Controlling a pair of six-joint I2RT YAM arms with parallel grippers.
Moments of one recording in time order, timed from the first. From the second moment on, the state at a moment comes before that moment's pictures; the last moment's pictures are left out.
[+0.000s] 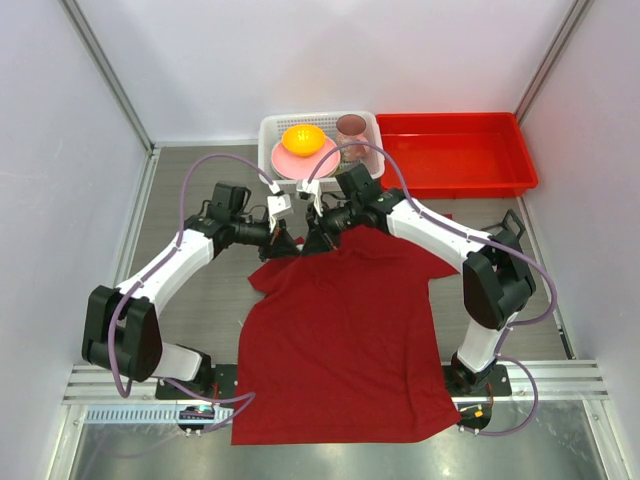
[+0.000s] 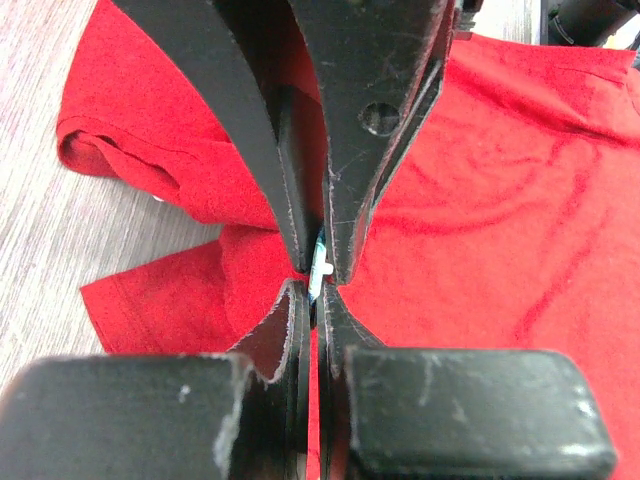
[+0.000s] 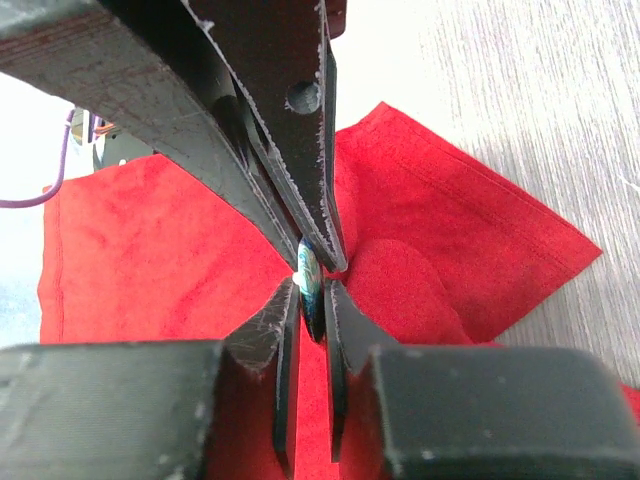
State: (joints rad) left arm -0.34 1.40 0.98 -0.40 0.99 0.50; right arm 0.65 1.76 1.39 -0.40 -0.87 -0.27
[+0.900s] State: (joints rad) left arm -0.31 1.33 0.91 -0.26 0.89 0.38; right arm 0.67 1.76 1.39 -0.31 -0.68 -0.12
